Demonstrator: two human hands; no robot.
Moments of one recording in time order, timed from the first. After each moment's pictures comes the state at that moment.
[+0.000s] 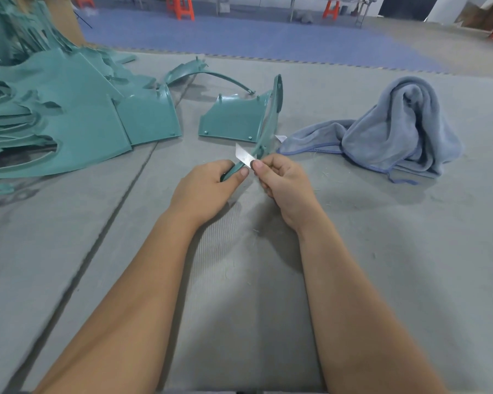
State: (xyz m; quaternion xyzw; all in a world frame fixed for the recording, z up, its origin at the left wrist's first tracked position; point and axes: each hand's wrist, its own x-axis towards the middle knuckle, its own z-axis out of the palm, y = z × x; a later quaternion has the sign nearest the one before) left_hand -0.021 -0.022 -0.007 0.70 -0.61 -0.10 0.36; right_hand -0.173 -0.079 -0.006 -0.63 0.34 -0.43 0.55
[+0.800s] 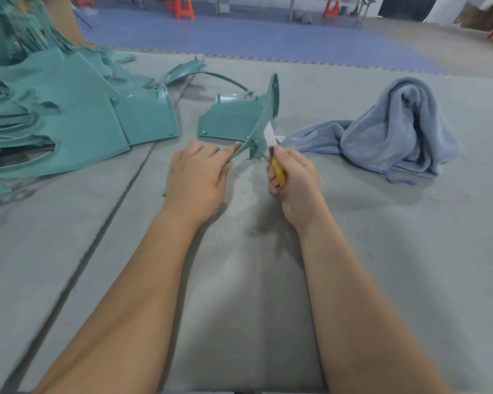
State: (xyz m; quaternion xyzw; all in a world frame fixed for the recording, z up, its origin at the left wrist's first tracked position) left_hand -0.020 -0.014 0.004 0.67 -0.67 0.15 0.29; right_hand -0.182 -0.082 0.001 -0.47 0.31 -0.49 0.67
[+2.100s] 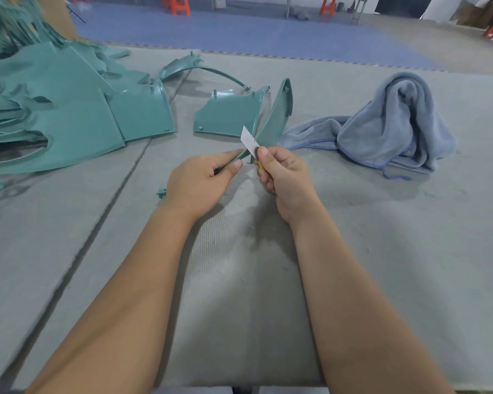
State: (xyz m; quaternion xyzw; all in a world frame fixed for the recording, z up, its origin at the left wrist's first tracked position) left_hand -0.025 -0.016 -0.002 0.68 -0.61 -0.09 0.39; right_hand -0.176 -0.077 0.001 -0.55 0.32 -0.46 0.62
